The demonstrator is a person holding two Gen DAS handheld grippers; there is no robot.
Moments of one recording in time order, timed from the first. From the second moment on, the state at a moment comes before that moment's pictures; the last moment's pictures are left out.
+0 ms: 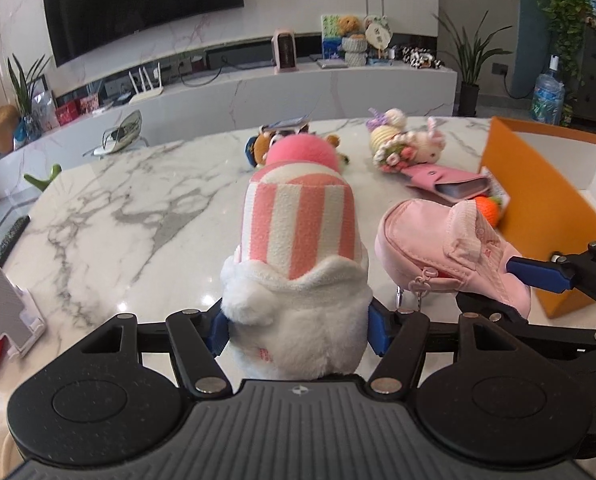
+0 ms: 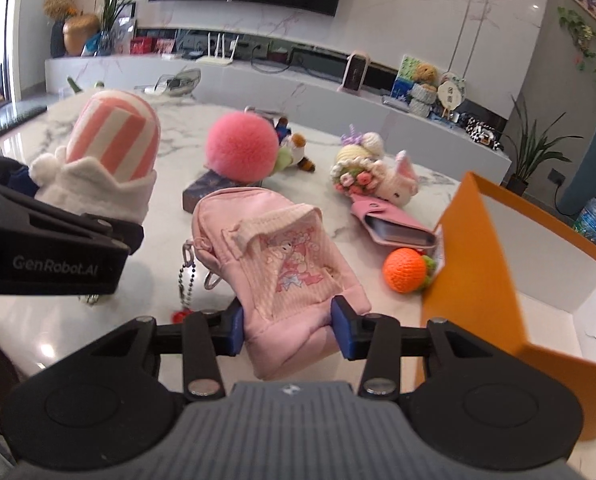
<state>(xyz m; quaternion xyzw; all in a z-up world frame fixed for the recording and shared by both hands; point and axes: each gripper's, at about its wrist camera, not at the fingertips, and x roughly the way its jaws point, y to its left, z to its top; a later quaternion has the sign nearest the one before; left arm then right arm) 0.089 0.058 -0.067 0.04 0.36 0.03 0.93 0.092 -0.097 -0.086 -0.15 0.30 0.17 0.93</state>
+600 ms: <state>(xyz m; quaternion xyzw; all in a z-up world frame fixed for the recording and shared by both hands) 0.058 -0.016 0.000 0.07 0.27 -0.02 0.96 0.025 -0.173 -0.018 -0.07 0.21 0.13 0.97</state>
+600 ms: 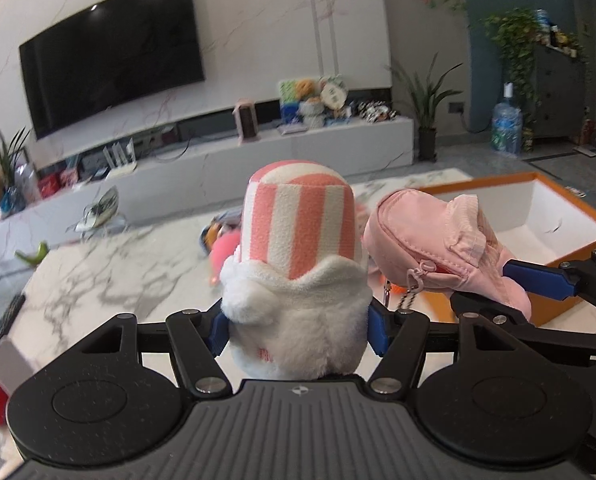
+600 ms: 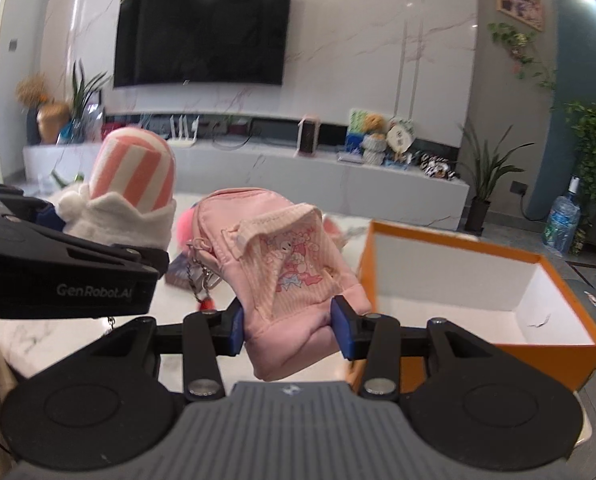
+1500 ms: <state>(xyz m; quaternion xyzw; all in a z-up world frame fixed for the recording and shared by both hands) 0.182 -0.167 -0.015 0.09 0.29 -0.16 0.94 0.141 -0.328 -0.013 -0.01 0.24 0.00 0.97</state>
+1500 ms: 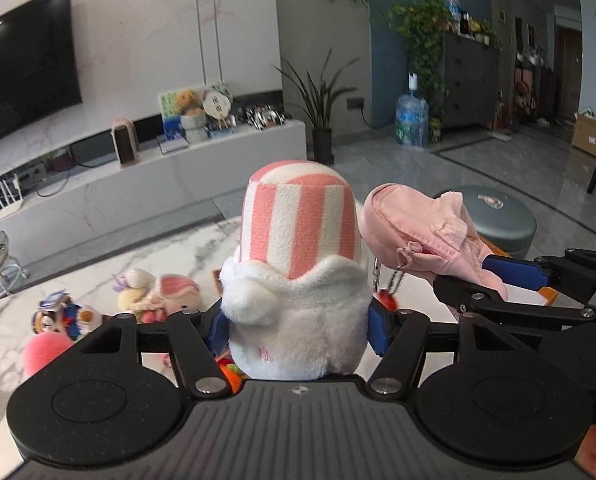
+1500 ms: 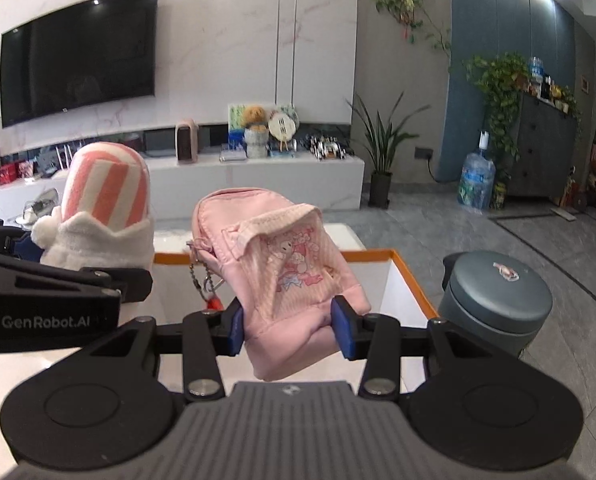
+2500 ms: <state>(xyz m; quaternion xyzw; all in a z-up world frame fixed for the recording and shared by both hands) 0.251 -0.209 -0.084 0.19 0.41 -0.15 0.88 0.236 -0.364 -0.073 -0.01 0.41 0.04 0.91</state>
